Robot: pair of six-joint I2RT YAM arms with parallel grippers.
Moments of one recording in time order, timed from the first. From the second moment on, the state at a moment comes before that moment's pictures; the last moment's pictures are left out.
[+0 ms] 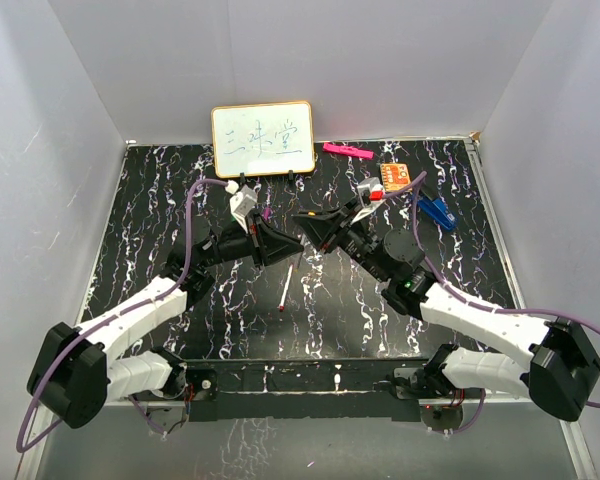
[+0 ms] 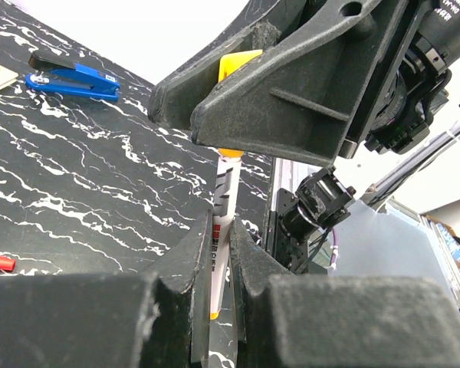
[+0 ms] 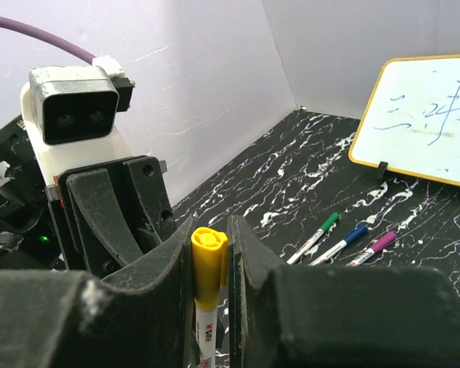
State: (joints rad) left arm -0.57 1.14 0.62 0.63 0.77 -0.53; right arm 0.82 1.10 0.68 0.66 -0.01 0.42
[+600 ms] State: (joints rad) left arm -0.57 1.20 0.63 0.67 0.73 -0.63; right arm 0.80 1.20 0.71 0.71 -0.03 0.44
